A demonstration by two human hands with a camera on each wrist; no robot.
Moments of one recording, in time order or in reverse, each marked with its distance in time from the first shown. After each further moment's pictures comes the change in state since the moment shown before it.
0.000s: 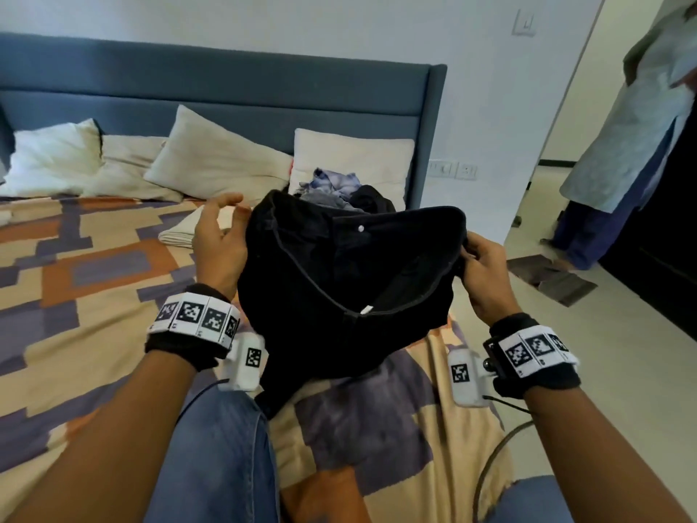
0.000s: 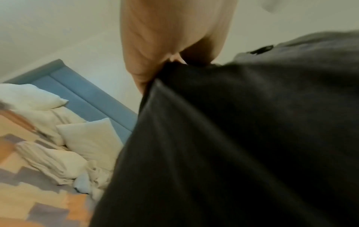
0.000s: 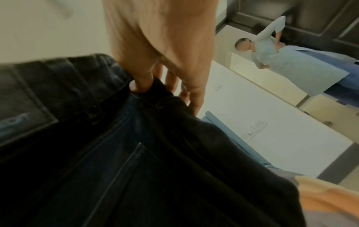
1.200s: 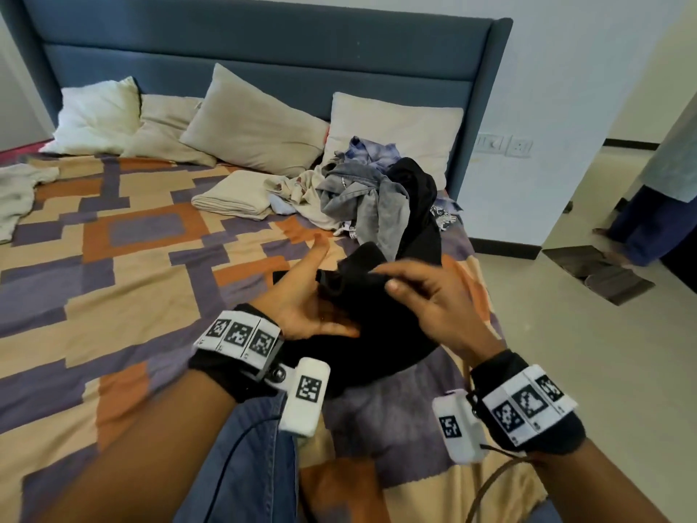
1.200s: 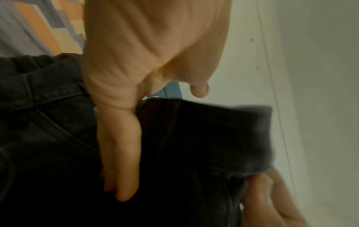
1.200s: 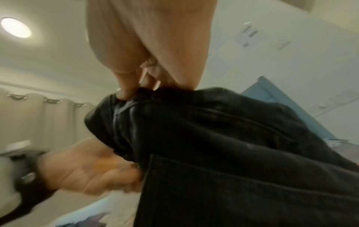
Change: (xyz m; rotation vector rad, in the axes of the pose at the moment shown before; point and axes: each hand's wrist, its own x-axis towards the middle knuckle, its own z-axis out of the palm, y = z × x) left_hand -0.067 0.001 0.024 -0.463 -0.627 -1.280; right_hand -0.050 -0.001 0.085 -0.087 -0.559 -0.182
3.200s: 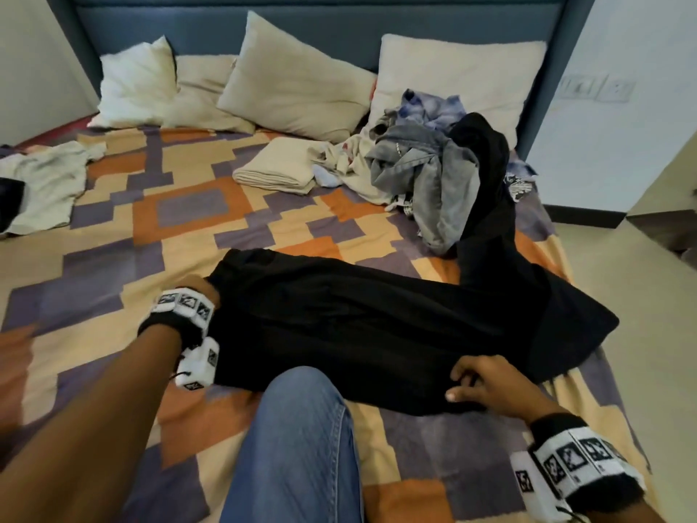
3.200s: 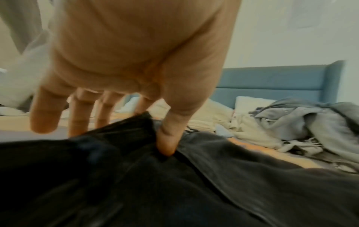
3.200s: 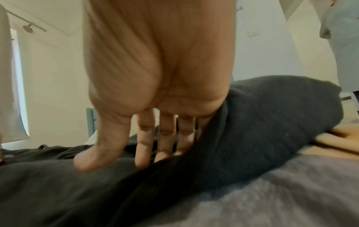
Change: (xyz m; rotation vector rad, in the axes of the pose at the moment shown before) left_hand 0.040 0.039 -0.305 1.423 0.995 -0.155; right_hand -0.043 0.155 0.043 -0.453 -0.512 0.668
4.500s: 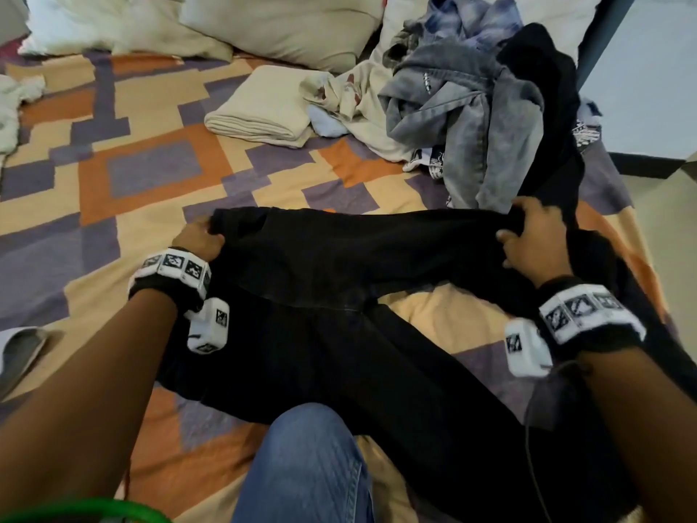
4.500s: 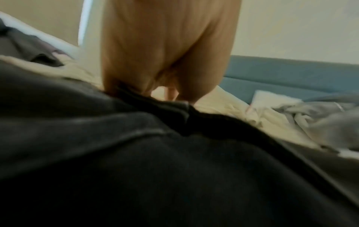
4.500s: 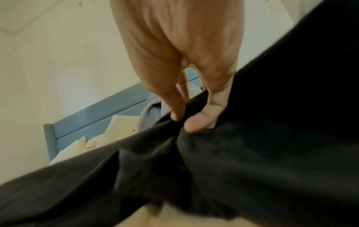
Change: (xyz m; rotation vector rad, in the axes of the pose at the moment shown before) left_hand 0.130 0.067 0.015 -0.326 0.033 0.041; right_hand 0.198 0.004 -0.098 0.112 0.653 0.230
